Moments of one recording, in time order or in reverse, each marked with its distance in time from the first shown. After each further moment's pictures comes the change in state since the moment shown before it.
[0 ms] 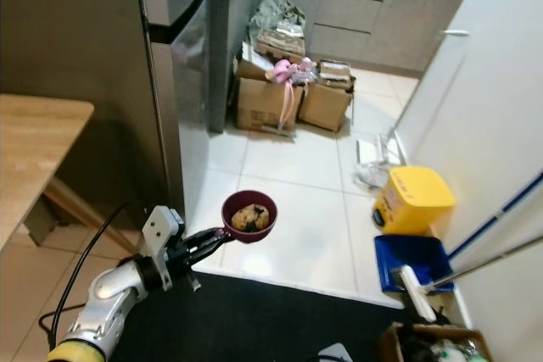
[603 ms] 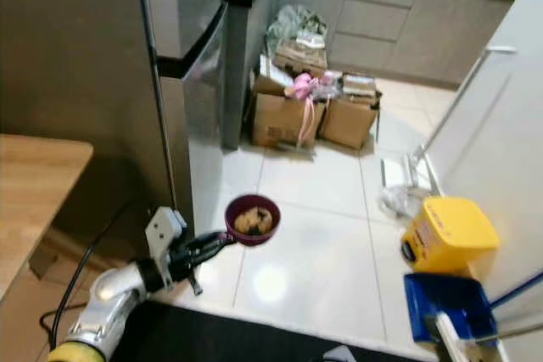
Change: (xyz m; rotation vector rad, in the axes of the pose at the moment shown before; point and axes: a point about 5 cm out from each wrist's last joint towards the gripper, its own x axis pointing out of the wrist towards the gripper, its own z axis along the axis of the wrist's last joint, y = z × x) left arm 0.000 -0.005 -0.004 -0.009 0.027 -0.026; right arm -0.002 -0.008 -0.004 -0.001 0.003 -0.009
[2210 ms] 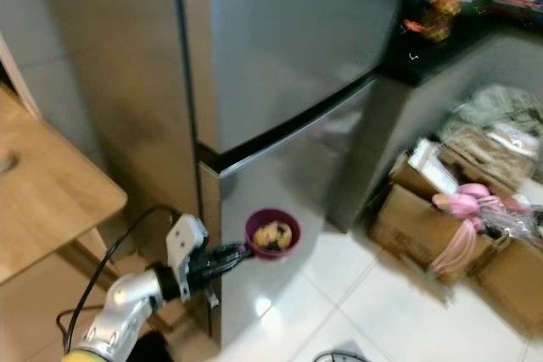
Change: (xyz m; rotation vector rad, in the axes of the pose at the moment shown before) left arm 0.011 -0.017 0.003 -0.014 0.033 -0.046; right arm 0.000 -0.002 0.010 0.012 -0.038 0.029
